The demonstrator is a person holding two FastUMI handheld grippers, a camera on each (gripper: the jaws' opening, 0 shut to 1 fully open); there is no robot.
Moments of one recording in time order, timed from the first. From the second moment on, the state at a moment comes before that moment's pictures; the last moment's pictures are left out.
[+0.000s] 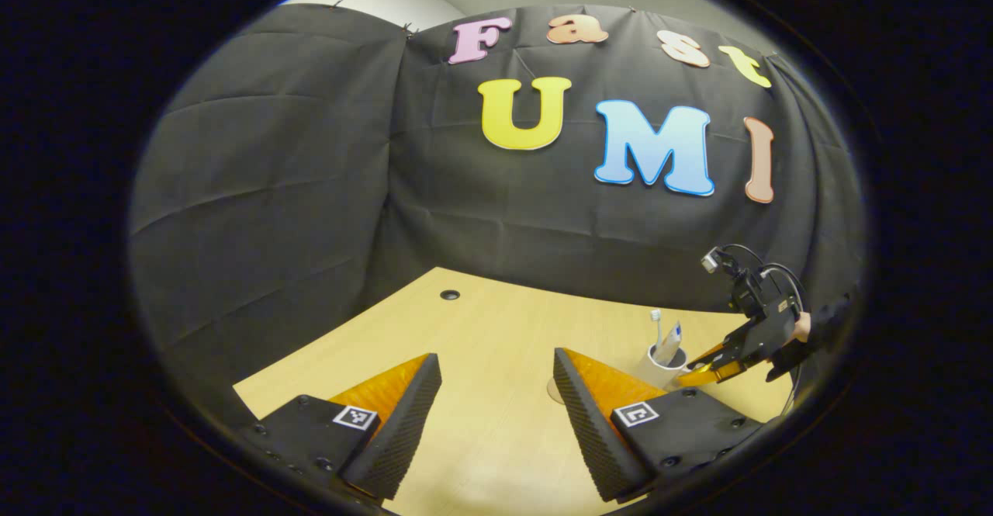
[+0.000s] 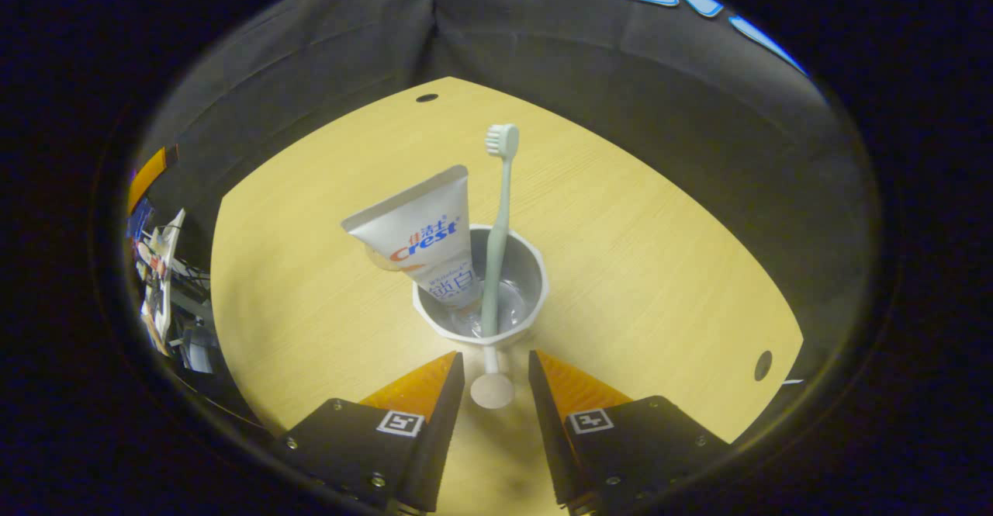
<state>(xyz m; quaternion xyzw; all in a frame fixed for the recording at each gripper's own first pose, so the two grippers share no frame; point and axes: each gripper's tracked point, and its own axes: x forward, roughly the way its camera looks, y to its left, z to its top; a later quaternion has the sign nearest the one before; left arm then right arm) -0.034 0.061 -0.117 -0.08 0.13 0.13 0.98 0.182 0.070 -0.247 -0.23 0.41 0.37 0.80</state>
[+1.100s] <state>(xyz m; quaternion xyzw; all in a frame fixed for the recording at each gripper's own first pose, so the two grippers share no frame) -0.051 0.058 -0.111 -0.09 0.13 0.14 0.98 0.172 0.089 -0.240 -0.21 0.39 0.37 0.82</state>
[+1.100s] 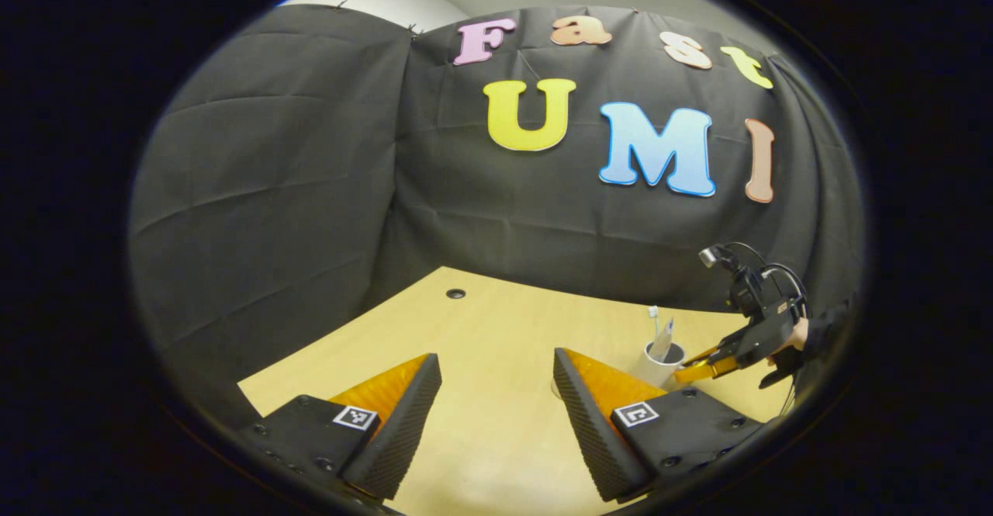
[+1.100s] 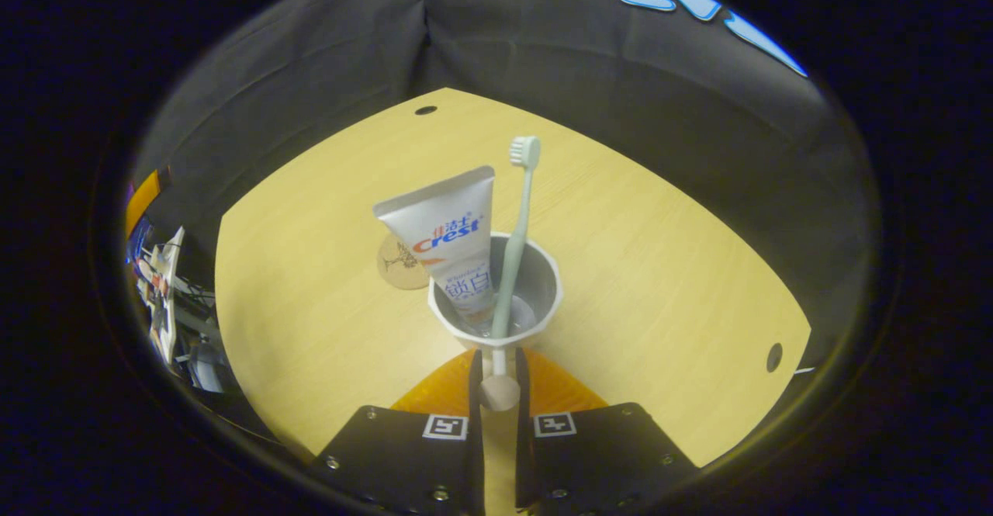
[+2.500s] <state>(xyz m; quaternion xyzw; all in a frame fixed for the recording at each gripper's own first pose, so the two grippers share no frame) -0.076 0.105 -0.114 -0.09 0.12 0.16 0.98 0.148 0.143 -0.217 -0.12 0.36 0.33 0.87</state>
